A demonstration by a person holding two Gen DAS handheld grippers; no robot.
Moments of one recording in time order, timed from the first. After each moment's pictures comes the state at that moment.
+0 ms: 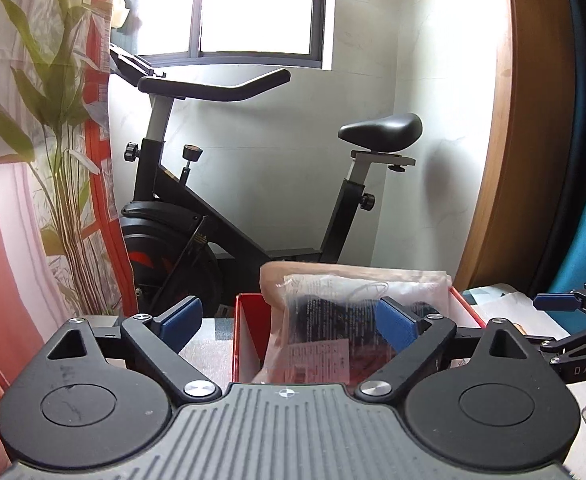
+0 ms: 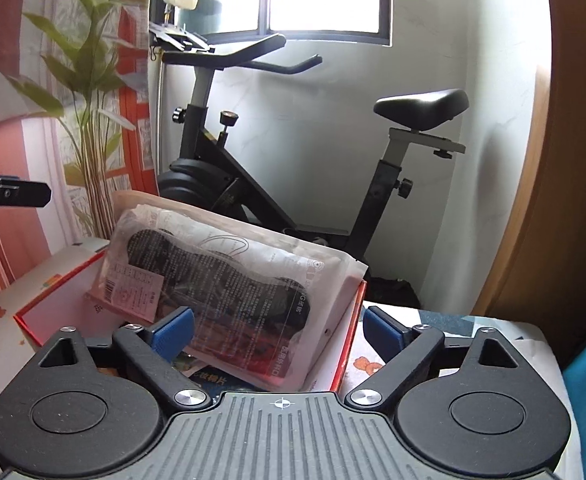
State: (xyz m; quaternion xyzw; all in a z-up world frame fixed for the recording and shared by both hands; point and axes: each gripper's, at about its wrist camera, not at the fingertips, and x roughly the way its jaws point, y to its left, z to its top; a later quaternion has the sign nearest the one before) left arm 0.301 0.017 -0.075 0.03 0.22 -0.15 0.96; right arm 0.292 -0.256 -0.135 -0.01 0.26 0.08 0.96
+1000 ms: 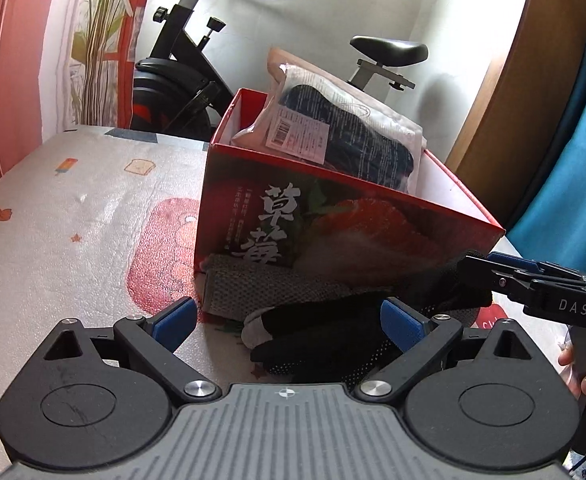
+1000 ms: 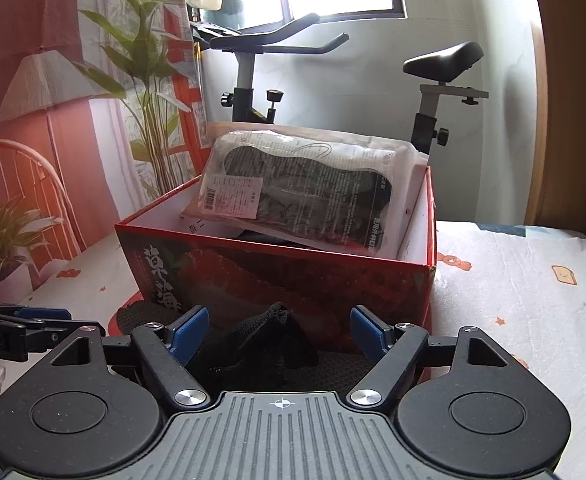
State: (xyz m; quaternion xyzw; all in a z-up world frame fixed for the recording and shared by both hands) left arm 0.190 0.047 -0.206 -0.08 0.33 -0.16 0.93; right arm 0.179 -0.213 -0.206 0.06 0.27 0.14 0.95
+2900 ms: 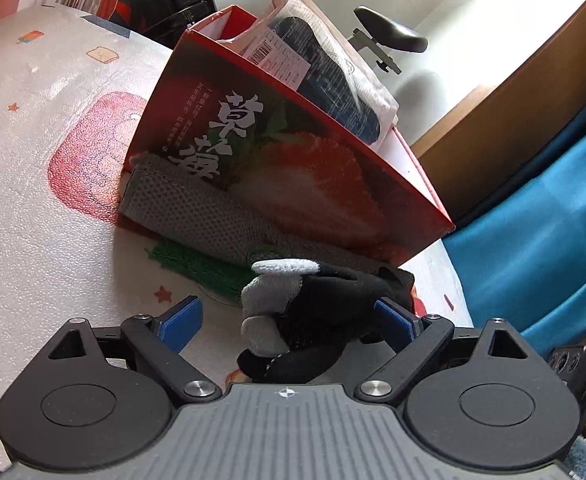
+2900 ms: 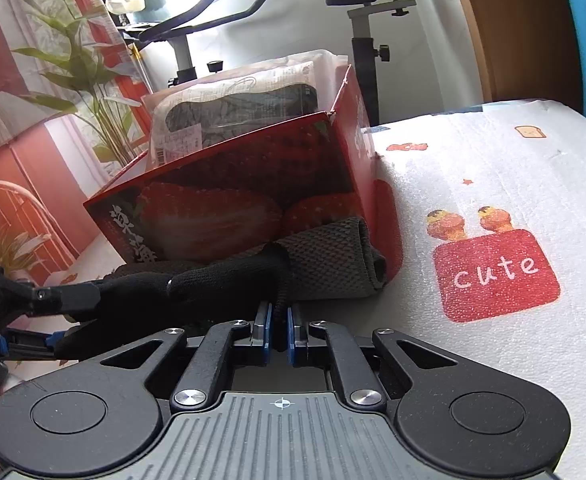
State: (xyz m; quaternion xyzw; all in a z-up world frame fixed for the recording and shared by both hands) left arm 0.198 0.024 -0.243 -0.24 0.40 -0.22 0.86; right arm 0.142 -0.257 -0.264 0.19 0.33 0.10 0.92
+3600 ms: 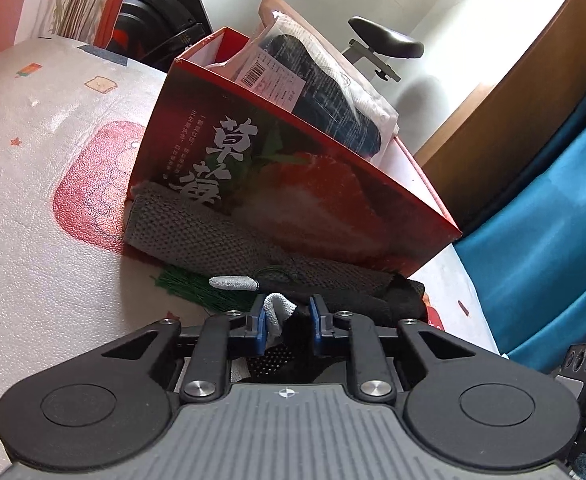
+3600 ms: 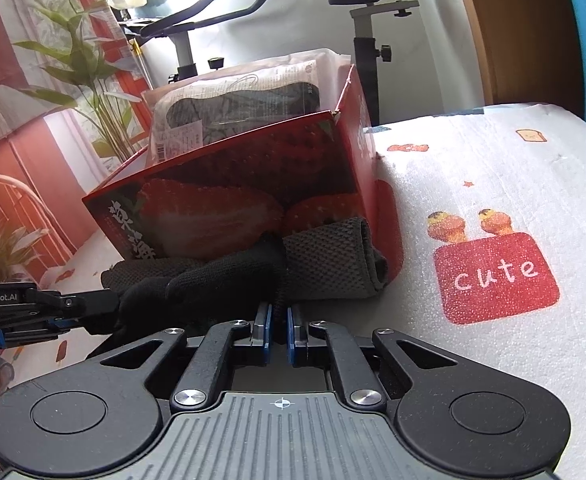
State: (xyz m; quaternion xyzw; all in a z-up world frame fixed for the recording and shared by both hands) left arm 0.195 0.024 -0.236 -0.20 0.38 -0.21 0.88; right arm 0.145 -0.256 -0.263 0.18 0.33 0.10 0.92
